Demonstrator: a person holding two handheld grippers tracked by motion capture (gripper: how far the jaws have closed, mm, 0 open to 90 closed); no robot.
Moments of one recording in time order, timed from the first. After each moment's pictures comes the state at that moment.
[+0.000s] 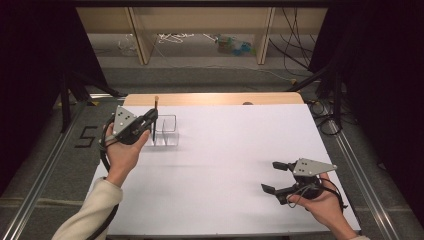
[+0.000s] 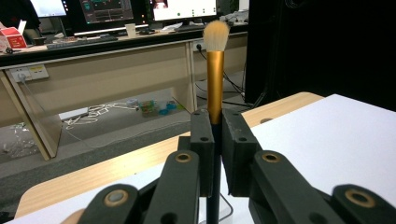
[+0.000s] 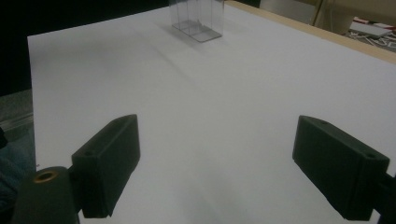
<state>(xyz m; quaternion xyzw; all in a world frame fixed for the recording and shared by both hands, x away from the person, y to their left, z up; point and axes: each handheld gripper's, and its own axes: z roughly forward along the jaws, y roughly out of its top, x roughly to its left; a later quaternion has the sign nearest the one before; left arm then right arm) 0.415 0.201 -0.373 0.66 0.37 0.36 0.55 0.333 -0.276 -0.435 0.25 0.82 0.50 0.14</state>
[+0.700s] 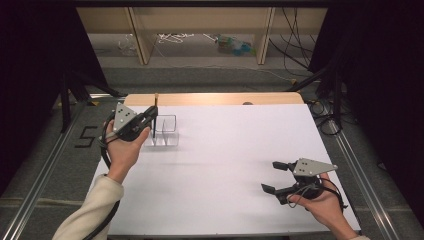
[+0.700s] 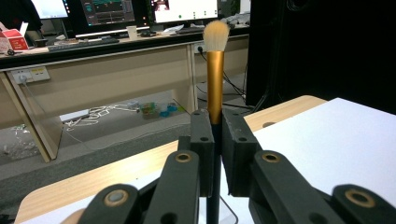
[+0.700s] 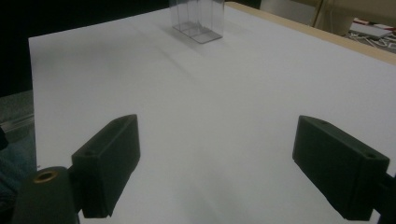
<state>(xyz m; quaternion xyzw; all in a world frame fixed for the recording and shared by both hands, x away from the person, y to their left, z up) 0.422 0.201 -0.370 0.65 0.37 0.36 0.55 0.332 -0.276 -0.434 0.25 0.82 0.50 0.14</state>
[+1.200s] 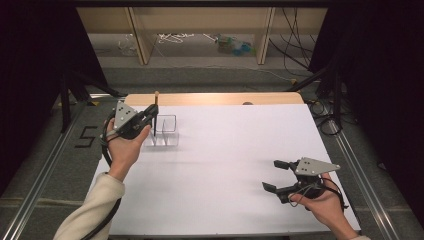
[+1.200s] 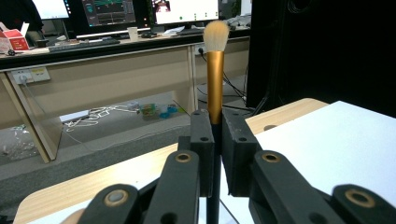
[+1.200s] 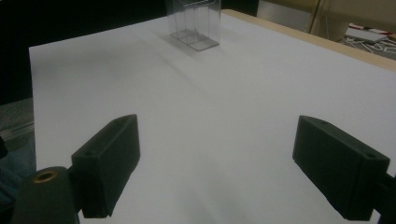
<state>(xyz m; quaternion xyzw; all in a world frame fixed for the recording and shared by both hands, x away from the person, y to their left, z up) 0.427 0.201 -0.369 0.65 0.38 0.36 0.56 0.333 -0.279 -0.433 0.25 0.80 0.52 0.14</state>
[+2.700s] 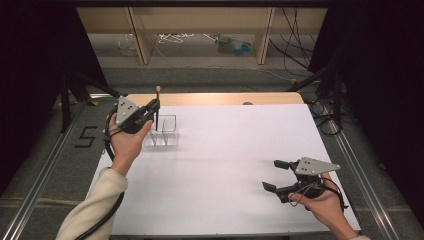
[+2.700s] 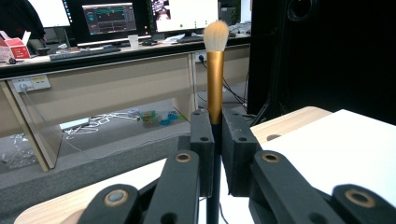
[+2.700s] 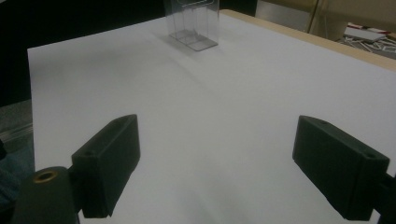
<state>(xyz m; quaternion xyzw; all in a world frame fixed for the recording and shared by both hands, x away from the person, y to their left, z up) 0.440 0.197 -0.366 0.64 0.37 0.36 0.56 0.333 -0.279 -0.433 0.26 0.81 0.51 0.14</state>
